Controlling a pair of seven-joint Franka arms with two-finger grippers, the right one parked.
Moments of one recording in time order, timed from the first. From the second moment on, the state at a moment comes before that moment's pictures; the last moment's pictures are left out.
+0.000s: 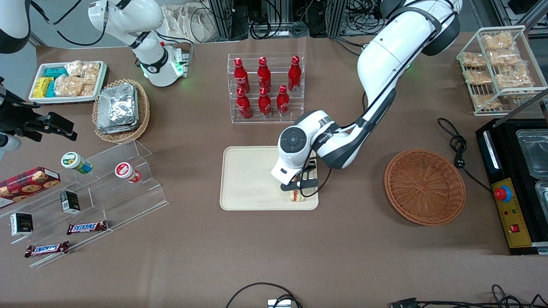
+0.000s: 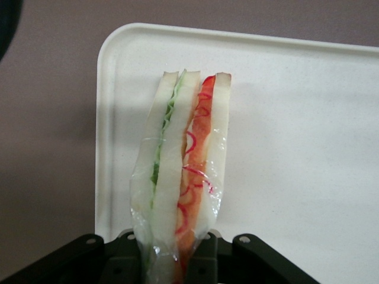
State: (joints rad) arm -0.35 0.80 -0.46 -1.46 0.38 2.07 -1.01
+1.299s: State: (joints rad) arm -0.37 0.81 -0.43 -1.45 0.42 2.10 -1.02
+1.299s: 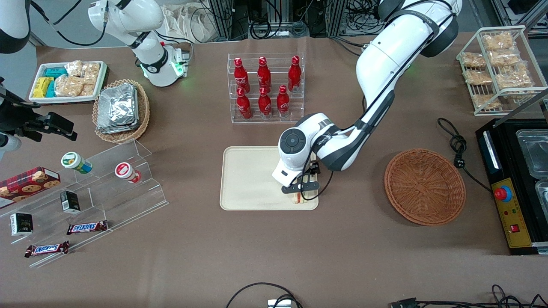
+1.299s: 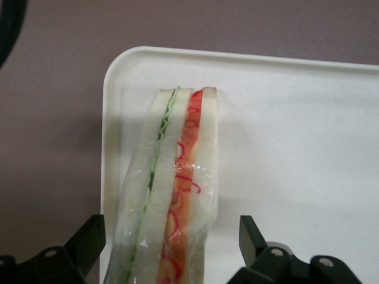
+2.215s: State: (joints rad) arm -0.37 0.61 -0.40 -1.52 0.36 2.09 -1.02
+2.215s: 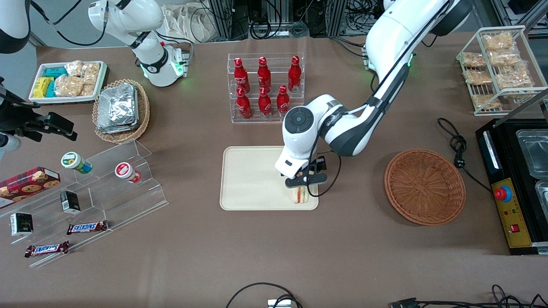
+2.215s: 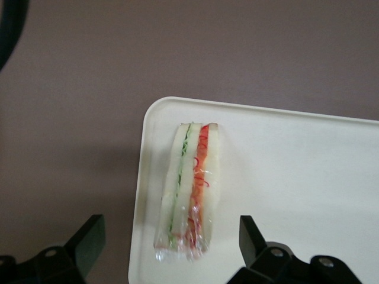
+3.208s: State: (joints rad) arm -0.11 0.14 -0.16 -1.63 0.06 1.81 -0.42
